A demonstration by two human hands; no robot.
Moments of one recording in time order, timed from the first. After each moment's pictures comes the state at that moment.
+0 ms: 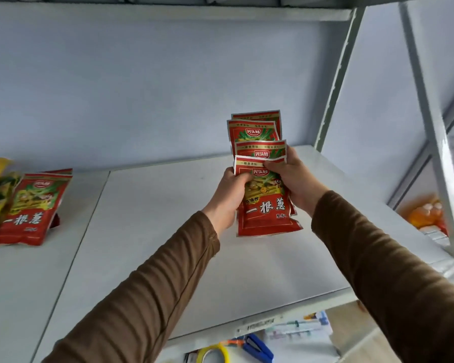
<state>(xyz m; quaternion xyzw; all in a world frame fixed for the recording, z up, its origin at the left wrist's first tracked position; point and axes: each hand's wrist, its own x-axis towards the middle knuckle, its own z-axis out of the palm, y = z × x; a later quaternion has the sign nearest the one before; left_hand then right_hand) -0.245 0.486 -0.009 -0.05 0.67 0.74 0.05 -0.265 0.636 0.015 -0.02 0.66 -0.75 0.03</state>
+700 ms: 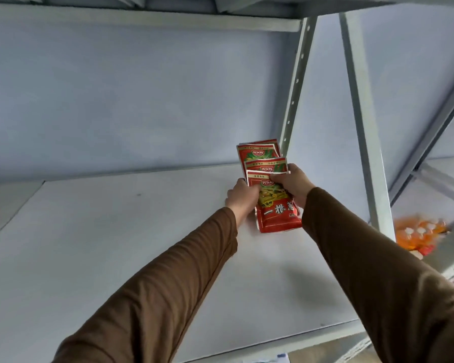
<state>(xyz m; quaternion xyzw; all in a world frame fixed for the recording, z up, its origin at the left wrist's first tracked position) -0.366 0.685 -0.037 -0.08 0.79 0.60 0.05 -0.396 0.822 -0.005 0.09 0.76 -0.64 0.05</state>
